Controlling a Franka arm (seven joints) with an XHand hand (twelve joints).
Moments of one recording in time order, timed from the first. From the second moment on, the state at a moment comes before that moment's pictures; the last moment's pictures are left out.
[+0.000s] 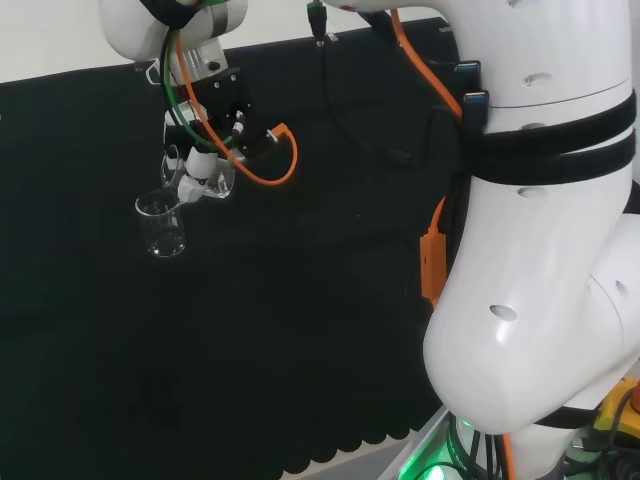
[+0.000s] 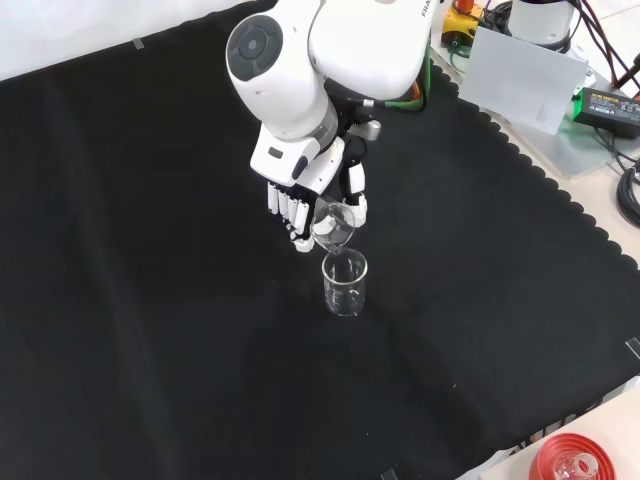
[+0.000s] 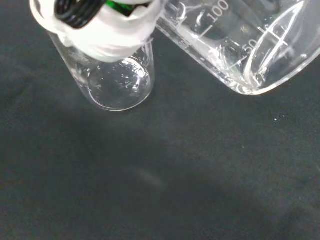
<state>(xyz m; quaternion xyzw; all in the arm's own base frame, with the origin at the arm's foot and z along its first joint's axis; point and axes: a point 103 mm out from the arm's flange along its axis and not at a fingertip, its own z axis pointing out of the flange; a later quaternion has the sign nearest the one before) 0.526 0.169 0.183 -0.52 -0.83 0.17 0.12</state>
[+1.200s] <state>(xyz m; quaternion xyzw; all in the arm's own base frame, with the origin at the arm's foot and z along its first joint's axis) 0.526 0.174 0.185 -0.51 -0.82 0.25 0.07</state>
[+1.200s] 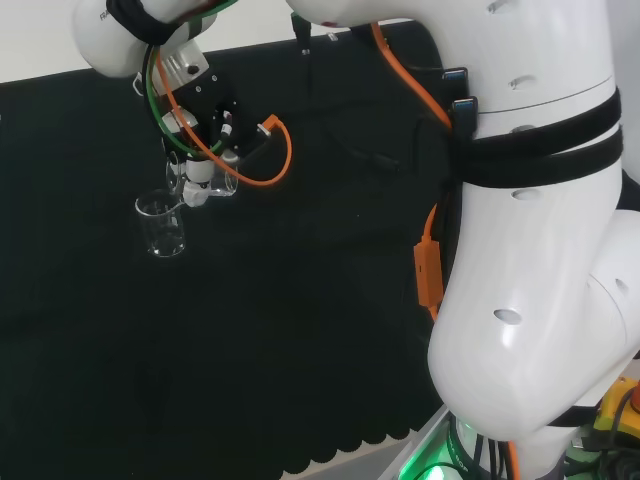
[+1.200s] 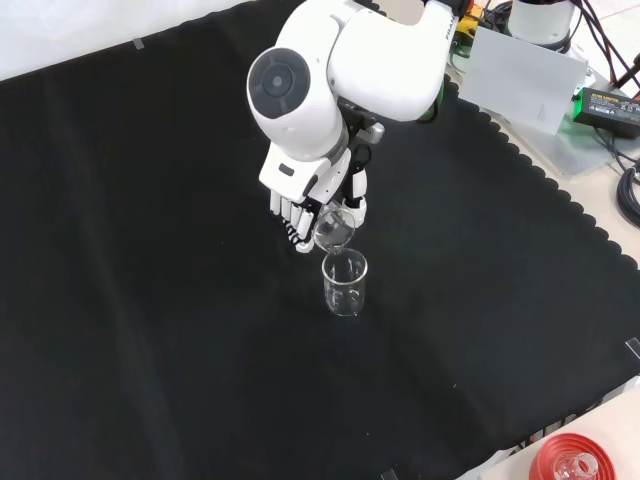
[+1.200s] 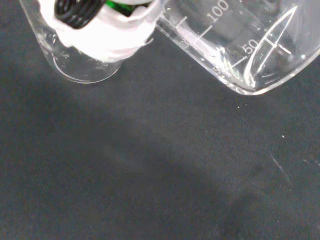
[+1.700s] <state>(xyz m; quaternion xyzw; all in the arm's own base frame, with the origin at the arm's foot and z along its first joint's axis) 0.526 0.184 0.188 -0.51 -0.82 0.27 0.05</state>
